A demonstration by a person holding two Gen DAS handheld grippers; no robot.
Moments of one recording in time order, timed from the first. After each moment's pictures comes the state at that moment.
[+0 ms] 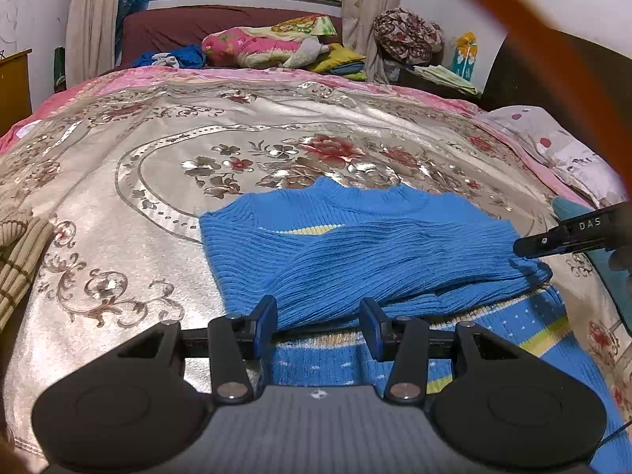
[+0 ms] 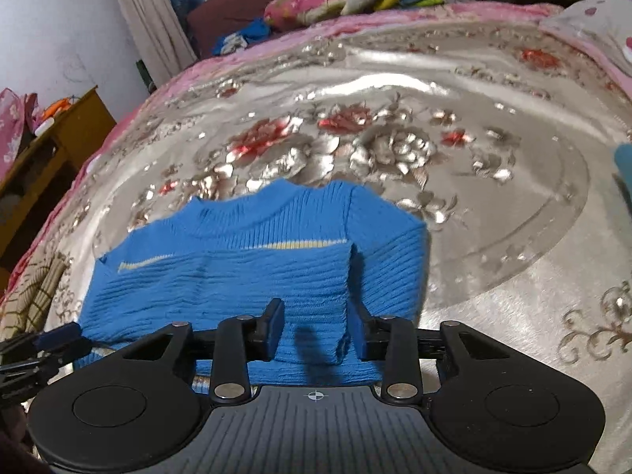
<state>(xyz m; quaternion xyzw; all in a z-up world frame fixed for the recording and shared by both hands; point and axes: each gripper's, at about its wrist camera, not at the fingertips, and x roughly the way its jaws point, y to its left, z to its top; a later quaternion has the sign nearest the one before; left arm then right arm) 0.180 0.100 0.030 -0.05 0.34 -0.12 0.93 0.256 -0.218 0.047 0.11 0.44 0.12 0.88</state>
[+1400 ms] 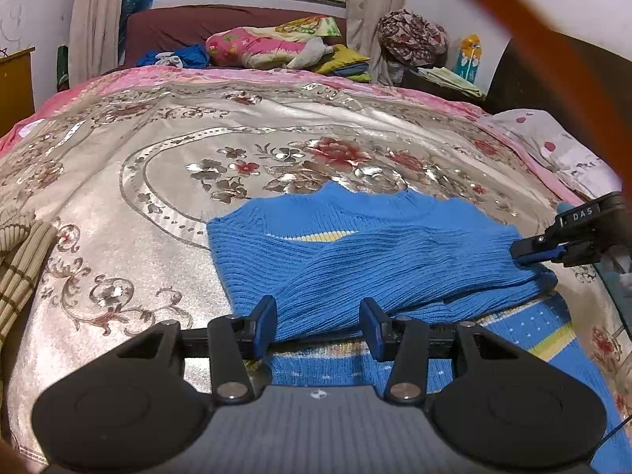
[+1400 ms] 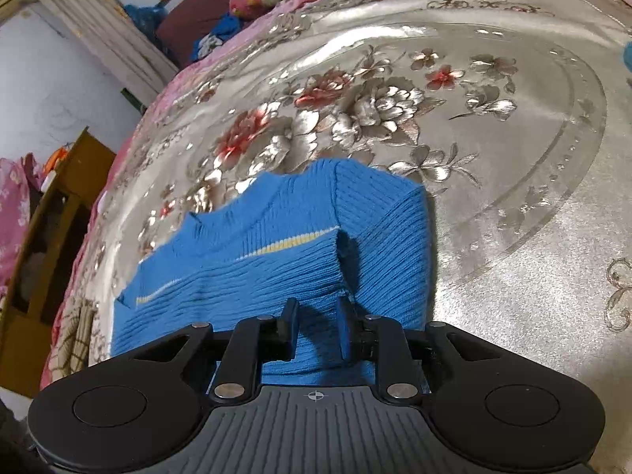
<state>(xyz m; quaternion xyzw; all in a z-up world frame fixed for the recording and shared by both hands) 0.185 0.106 0.033 -0.05 0.34 -0.12 0.93 0.282 -0.250 0.022 0.24 0.47 0.12 0.84</state>
